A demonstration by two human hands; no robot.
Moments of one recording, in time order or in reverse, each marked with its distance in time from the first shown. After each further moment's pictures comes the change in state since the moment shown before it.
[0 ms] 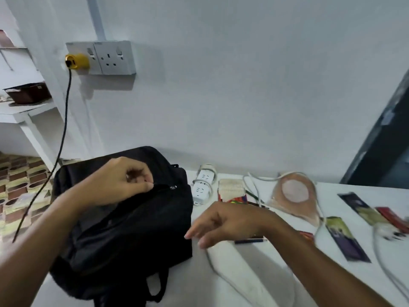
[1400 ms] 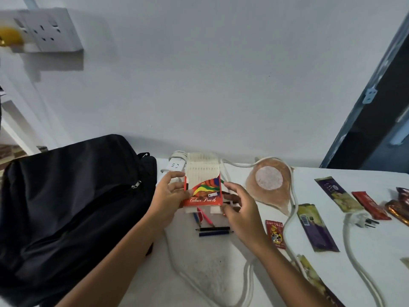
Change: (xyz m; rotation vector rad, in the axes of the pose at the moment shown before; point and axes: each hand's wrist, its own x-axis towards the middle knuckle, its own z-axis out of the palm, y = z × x) left_hand 0.086 0.064 0.221 -1.068 0.227 -0.471; right_hand -0.055 0.139 -0.001 0.395 1.044 0.049
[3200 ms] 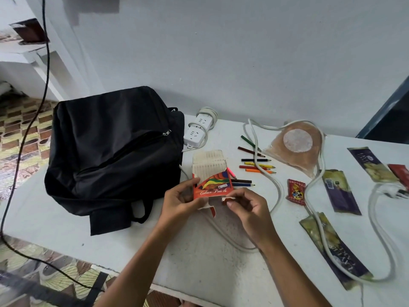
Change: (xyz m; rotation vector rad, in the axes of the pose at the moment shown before) left_hand -0.111 -0.089 -0.046 0.003 0.039 0.077; right_hand -0.091 0.032 0.022 0.184 -0.212 0.075
